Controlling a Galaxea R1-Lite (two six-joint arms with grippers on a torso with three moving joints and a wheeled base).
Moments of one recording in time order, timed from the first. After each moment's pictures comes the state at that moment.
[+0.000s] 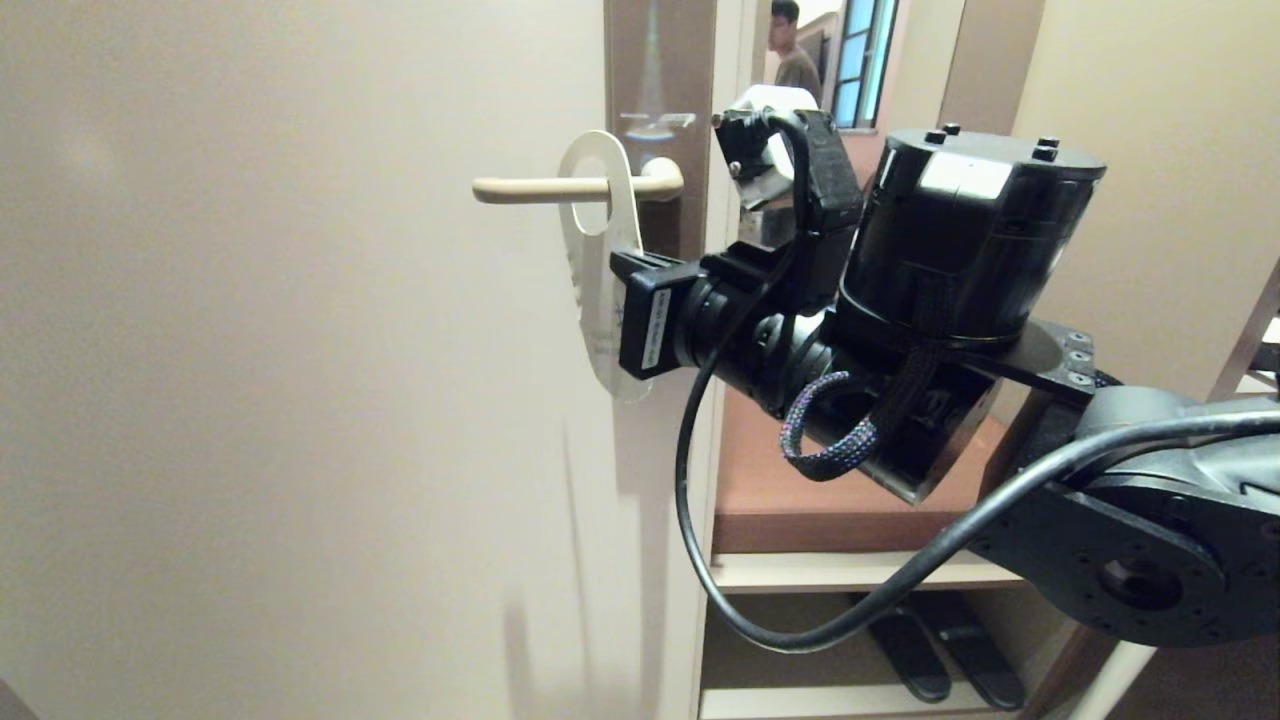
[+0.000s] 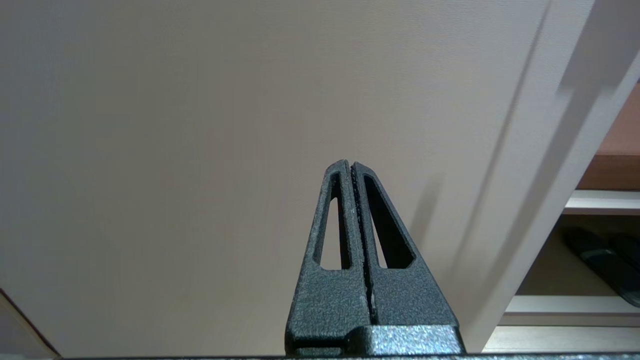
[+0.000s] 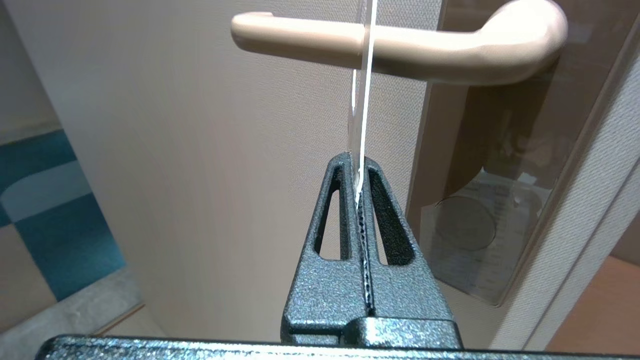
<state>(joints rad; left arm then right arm) 0.01 0.00 0.00 0.00 0.02 -0.04 0.88 1.83 -1.23 -0.69 -0.22 0.09</state>
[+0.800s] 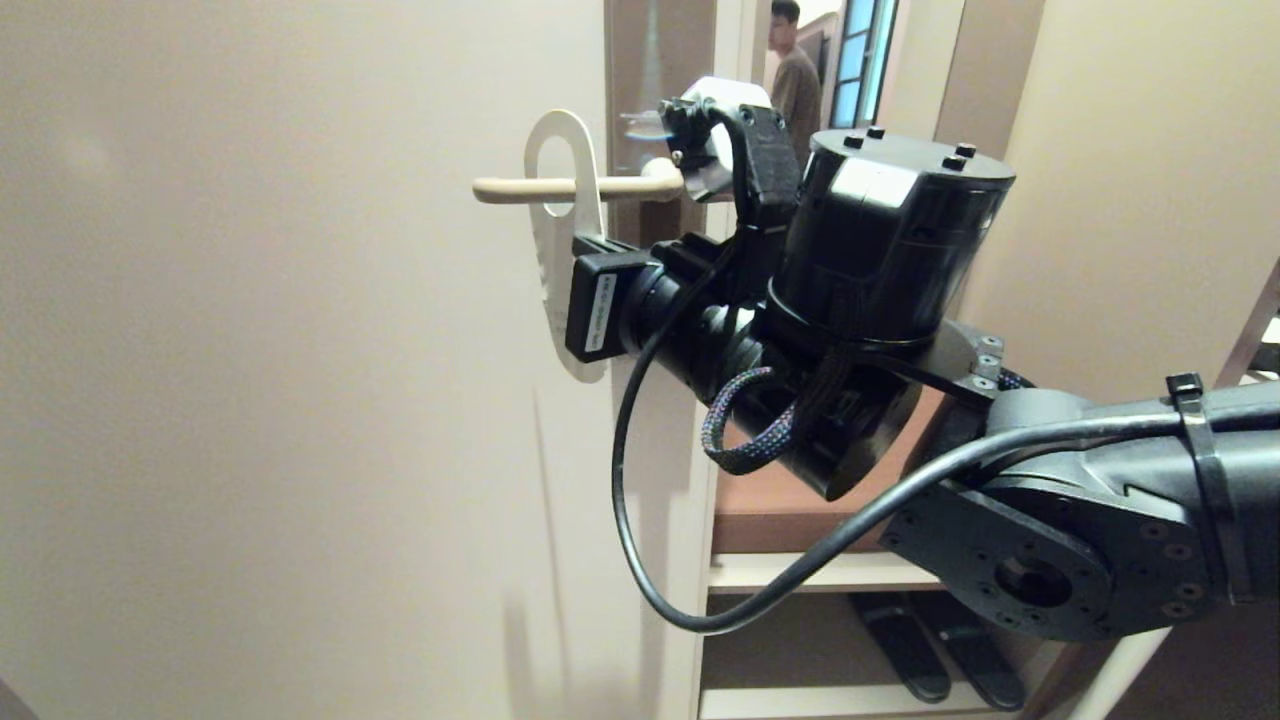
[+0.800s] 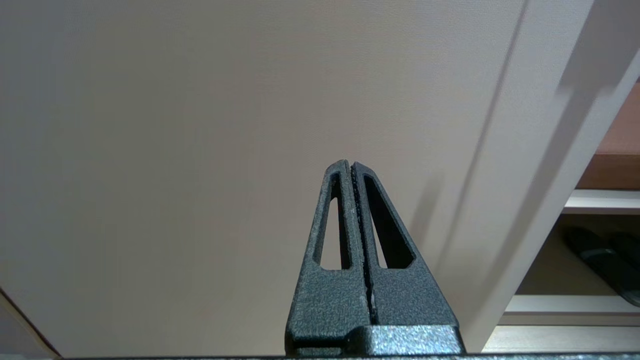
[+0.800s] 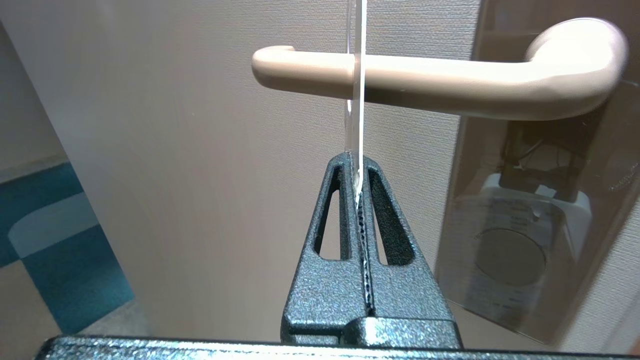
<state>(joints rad) 0.01 0.00 0.00 0.00 0.02 -0.04 0.91 1.92 -1.33 -0.74 -0.27 0.12</state>
